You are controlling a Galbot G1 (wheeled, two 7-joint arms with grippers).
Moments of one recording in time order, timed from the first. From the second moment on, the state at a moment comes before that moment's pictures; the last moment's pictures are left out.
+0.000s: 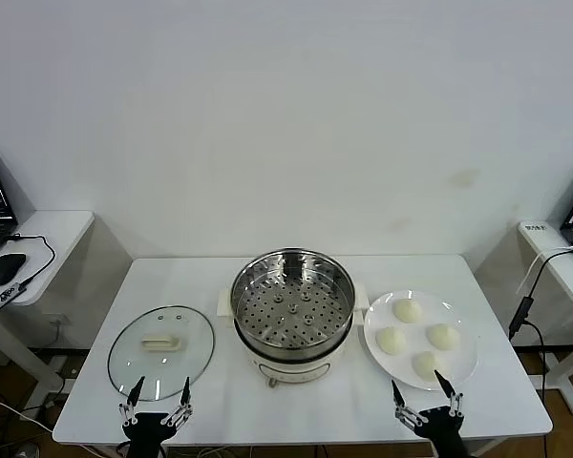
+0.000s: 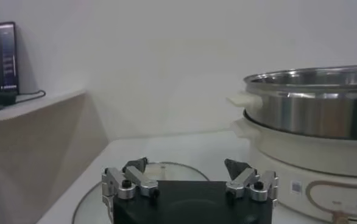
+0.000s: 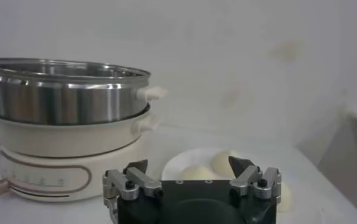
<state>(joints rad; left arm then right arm) 1.83 -1.36 -0.55 -2.08 -0.09 -0.07 -0.13 -1.82 1.30 0.65 2.07 0.10 0.09 -0.06</state>
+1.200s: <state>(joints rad) 1.73 -1.32 -0.59 -2.13 0.07 0.04 -0.10 -0.93 0.61 0.28 1.65 -0.38 -0.12 -0.59</state>
